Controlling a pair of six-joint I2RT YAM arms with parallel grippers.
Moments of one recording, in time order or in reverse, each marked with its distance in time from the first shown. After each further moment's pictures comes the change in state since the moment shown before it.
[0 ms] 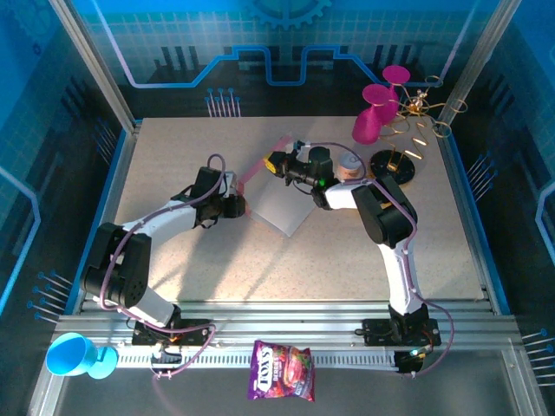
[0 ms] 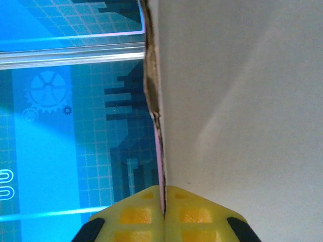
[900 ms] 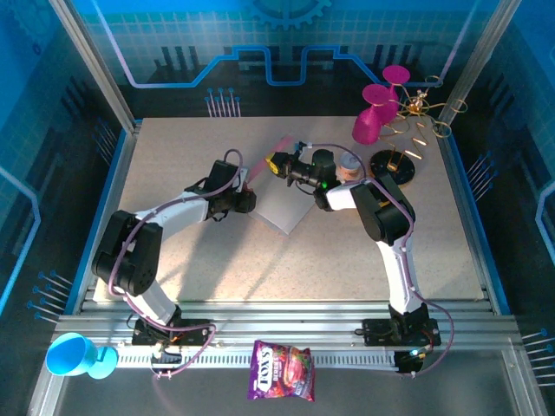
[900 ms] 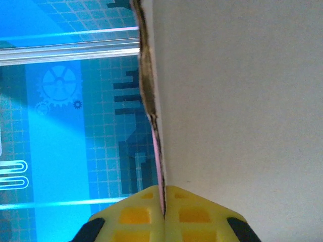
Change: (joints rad) left arm -0.065 0.107 0.119 -0.015 -0.069 0.071; right arm -0.019 0.043 -0.010 0.110 -0.048 0.045
